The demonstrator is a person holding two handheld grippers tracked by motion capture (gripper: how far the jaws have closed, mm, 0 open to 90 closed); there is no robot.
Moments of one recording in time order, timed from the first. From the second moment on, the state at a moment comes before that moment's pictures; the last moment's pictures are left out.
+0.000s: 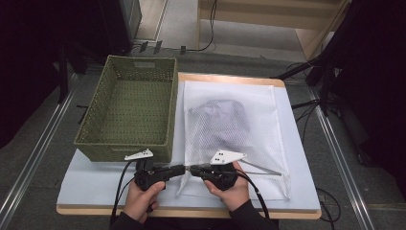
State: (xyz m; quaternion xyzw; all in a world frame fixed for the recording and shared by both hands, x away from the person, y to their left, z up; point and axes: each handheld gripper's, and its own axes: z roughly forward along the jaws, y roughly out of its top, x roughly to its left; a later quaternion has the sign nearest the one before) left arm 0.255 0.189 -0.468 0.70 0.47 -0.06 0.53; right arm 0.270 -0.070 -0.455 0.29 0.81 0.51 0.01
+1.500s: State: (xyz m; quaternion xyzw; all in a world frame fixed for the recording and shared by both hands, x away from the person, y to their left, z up) left arm 0.242 0.189 -0.460 0.71 0.43 0.01 0.55; right arm 0.274 -0.076 -0.463 0.33 0.81 0.48 0.02
